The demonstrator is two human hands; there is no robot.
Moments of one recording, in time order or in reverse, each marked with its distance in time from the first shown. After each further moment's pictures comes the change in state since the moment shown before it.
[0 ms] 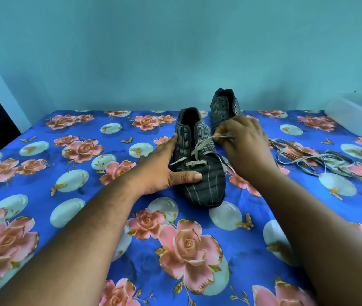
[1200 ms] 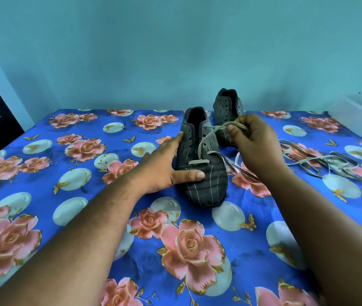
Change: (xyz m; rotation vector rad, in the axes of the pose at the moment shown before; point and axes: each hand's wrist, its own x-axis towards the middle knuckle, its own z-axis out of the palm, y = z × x) left_hand -0.016 0.023 -0.007 0.021 0.027 0.033; right_hand 0.003 0.002 -0.010 0.361 0.020 0.217
